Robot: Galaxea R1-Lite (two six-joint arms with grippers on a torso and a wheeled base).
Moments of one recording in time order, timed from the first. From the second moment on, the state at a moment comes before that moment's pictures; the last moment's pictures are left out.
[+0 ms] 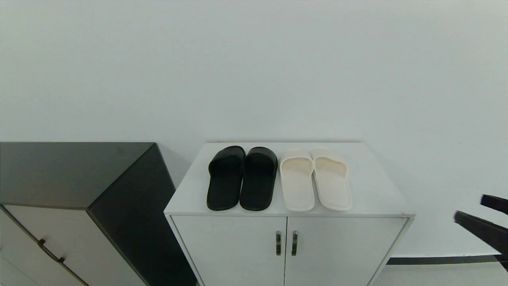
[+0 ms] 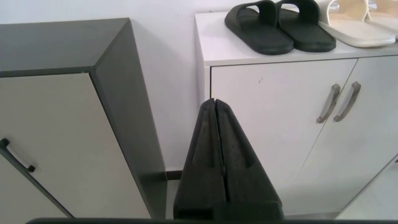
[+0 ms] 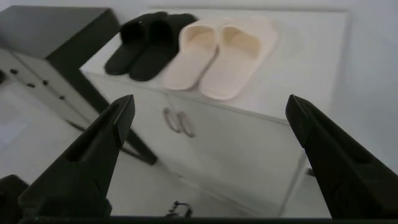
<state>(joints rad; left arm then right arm) 0.00 0.00 0.00 0.00 -0.05 0.03 0.73 0.93 -0.47 -0.27 -0.23 0.21</state>
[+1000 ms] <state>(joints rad) 0.00 0.00 0.00 0.00 -0.05 0.02 0.77 1.91 -0.98 -0.59 -0.61 0.31</state>
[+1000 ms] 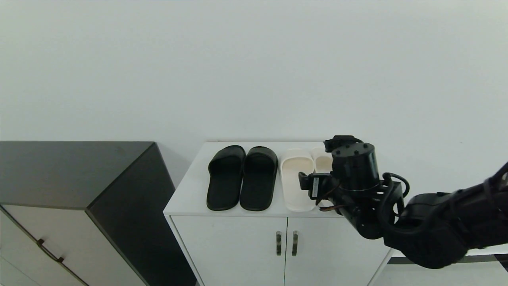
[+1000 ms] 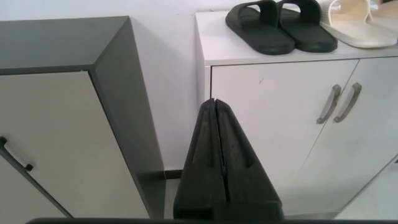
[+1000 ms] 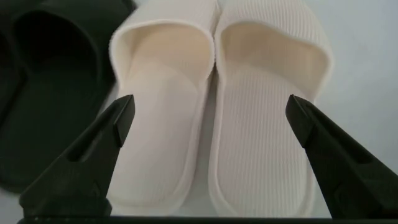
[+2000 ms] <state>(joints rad) 0.00 0.00 0.00 0.00 -0.05 0.02 0.64 2.22 -1.32 -0.64 -0.62 0.17</state>
